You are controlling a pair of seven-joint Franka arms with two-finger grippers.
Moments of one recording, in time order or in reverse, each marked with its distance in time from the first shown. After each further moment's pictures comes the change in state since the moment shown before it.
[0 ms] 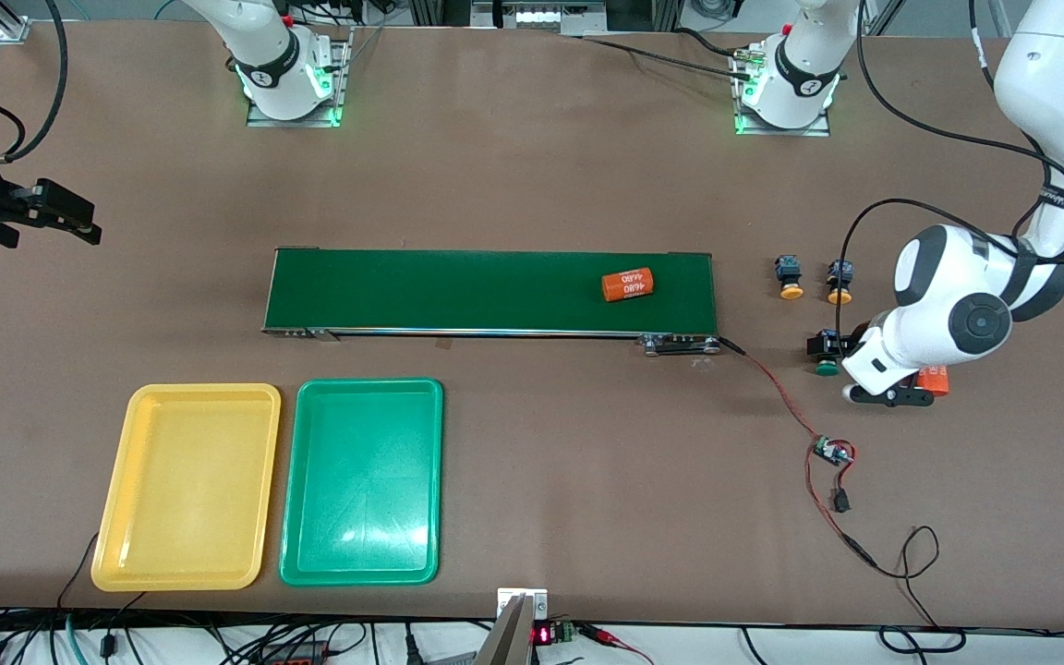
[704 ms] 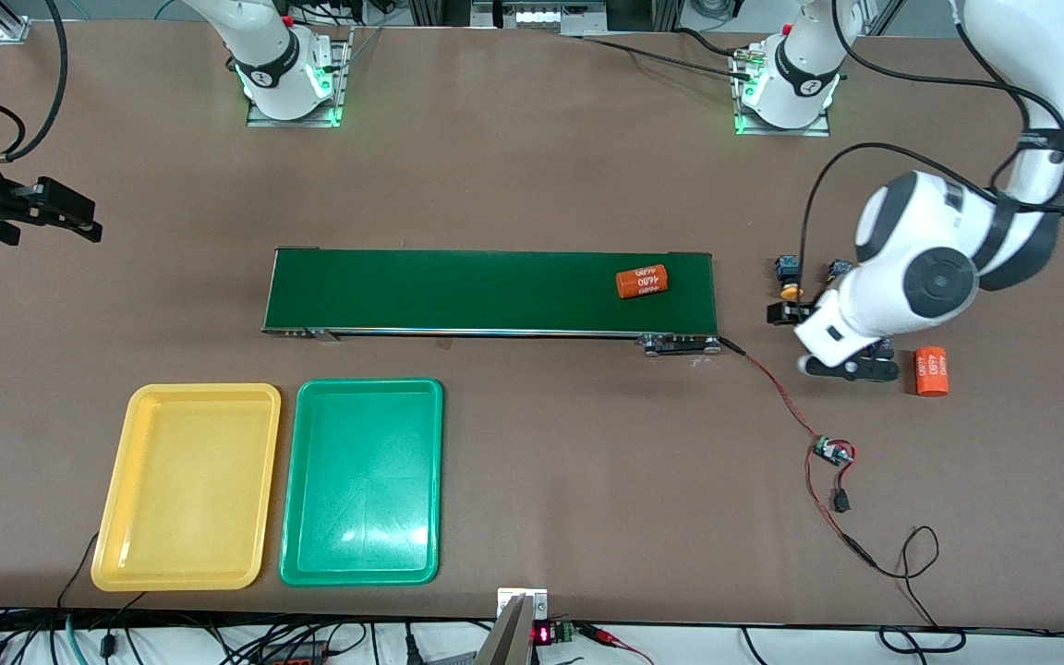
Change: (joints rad) left arm -0.121 -0.160 -0.048 0.108 -0.169 -0.338 -0.082; right arm -0.001 0.000 0.000 0.000 0.000 -0.007 0.000
